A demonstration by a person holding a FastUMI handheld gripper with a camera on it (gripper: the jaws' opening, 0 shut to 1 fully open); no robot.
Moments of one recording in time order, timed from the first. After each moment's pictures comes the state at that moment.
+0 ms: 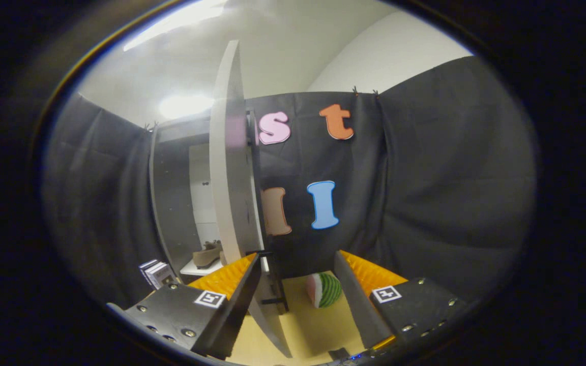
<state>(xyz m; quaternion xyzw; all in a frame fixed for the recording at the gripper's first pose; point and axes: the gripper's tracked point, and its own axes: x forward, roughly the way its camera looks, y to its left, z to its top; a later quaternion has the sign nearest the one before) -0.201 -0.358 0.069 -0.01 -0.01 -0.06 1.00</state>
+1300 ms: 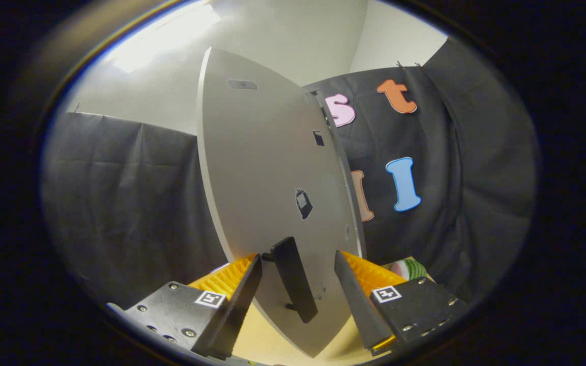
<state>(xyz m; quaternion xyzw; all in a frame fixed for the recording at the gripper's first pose) -0.146 -0.205 0.039 0.06 0.02 0.12 0.99</state>
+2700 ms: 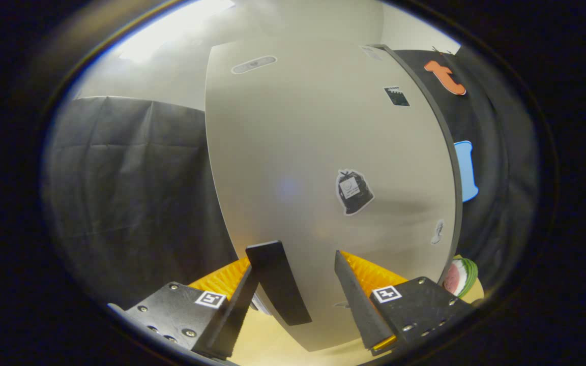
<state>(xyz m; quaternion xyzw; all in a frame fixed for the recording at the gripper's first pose) -0.024 -0.039 -0.002 0.05 0.05 0.18 0.98</state>
